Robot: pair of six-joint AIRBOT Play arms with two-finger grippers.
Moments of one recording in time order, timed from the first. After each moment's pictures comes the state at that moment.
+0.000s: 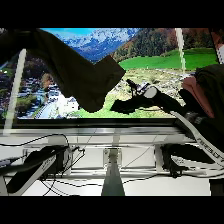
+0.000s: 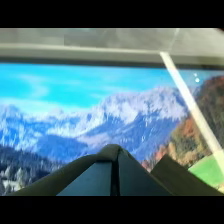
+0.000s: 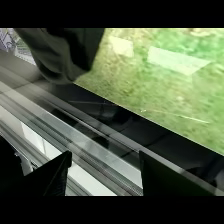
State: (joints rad) left arm 0.07 -0.91 1.10 0.97 -0.59 -1.12; right arm 0.55 -1.41 0.82 -0.58 0.86 1.44
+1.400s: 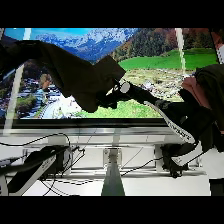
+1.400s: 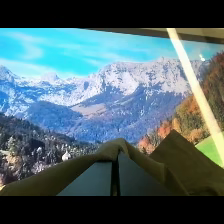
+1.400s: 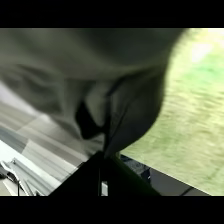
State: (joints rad) left arm 0.09 -0.91 1.04 0.97 -0.60 -1.12; right arm 0.68 -1.72 1.16 -0.58 0.74 1.75
